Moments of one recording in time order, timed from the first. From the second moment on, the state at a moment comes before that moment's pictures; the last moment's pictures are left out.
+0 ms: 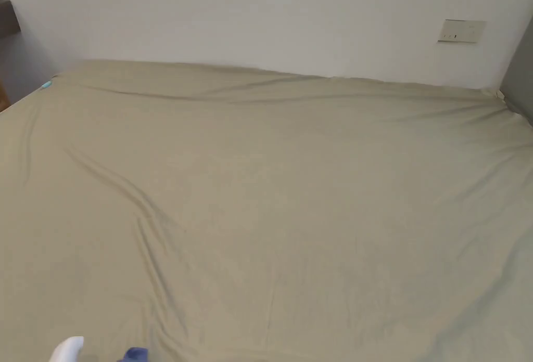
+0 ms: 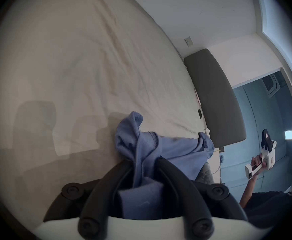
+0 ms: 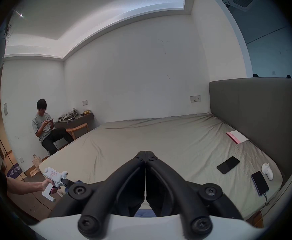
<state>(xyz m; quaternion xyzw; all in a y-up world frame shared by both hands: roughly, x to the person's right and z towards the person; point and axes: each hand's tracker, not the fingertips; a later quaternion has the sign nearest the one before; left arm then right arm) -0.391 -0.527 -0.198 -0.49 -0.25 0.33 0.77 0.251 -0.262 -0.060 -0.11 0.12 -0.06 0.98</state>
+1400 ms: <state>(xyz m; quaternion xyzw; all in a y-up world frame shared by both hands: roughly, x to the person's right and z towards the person) -0.204 -0.469 -0.235 -0.58 -0.20 0.13 0.78 0.268 -0.292 -0.030 -0.11 0.10 -0.11 0.98</state>
